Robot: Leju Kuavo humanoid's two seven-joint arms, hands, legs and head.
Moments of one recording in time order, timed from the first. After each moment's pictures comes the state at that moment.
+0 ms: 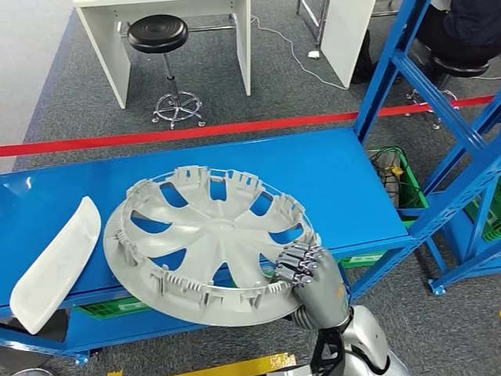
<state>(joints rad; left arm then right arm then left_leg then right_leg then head) -0.04 -0.13 1.34 -0.28 -0.87 0.06 -0.50 -0.05 -0.16 0.64 -1.78 0.73 -0.68 -0.43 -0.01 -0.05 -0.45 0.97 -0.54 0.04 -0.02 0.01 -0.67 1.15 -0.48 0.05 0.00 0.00</state>
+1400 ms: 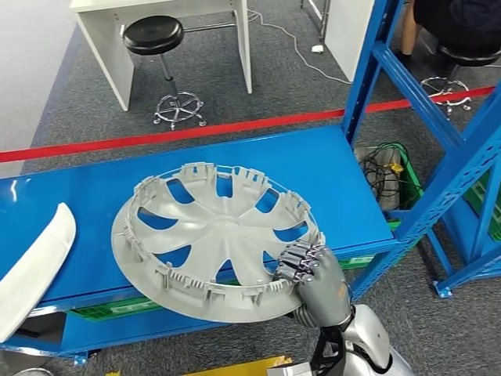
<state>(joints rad) -0.05 -0.13 1.35 -0.28 -0.88 0.06 -0.49 -0.05 -0.17 0.64 -1.78 0.76 -0.69 -0.41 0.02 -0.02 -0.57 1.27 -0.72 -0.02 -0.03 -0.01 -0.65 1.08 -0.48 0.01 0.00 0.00</state>
